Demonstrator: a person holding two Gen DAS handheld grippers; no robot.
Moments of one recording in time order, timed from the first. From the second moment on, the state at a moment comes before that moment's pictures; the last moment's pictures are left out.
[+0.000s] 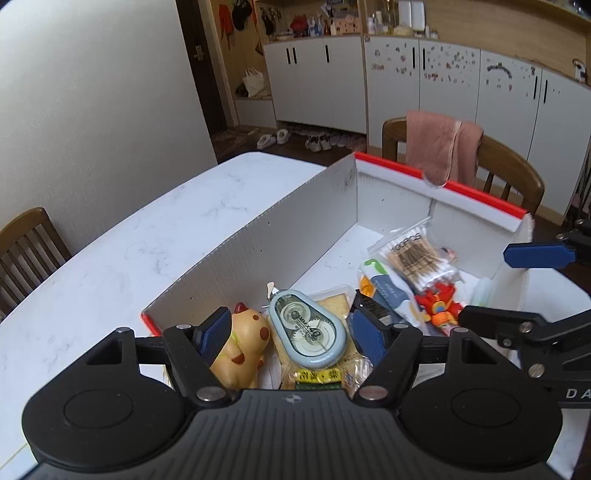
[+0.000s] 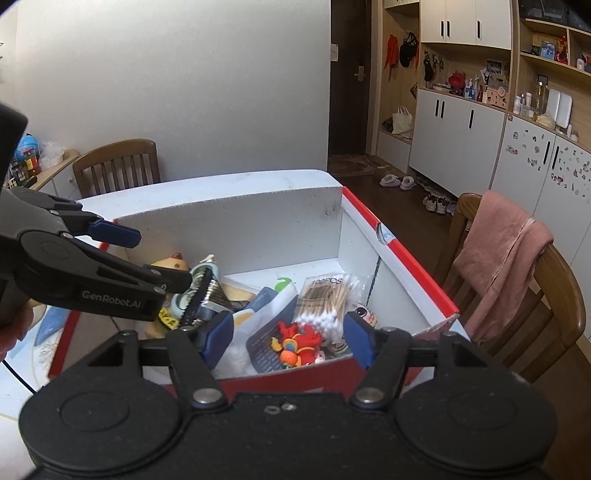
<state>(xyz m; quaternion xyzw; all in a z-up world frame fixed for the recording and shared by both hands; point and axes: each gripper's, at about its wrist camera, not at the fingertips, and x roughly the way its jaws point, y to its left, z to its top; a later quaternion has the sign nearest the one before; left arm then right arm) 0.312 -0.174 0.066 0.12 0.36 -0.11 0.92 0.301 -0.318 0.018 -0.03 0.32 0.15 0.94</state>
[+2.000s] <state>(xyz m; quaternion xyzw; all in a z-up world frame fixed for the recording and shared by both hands) 0.150 -0.105 0.080 0.04 0.24 -0.14 0.96 0.171 -0.313 0.043 0.03 0.24 0.22 0.94</state>
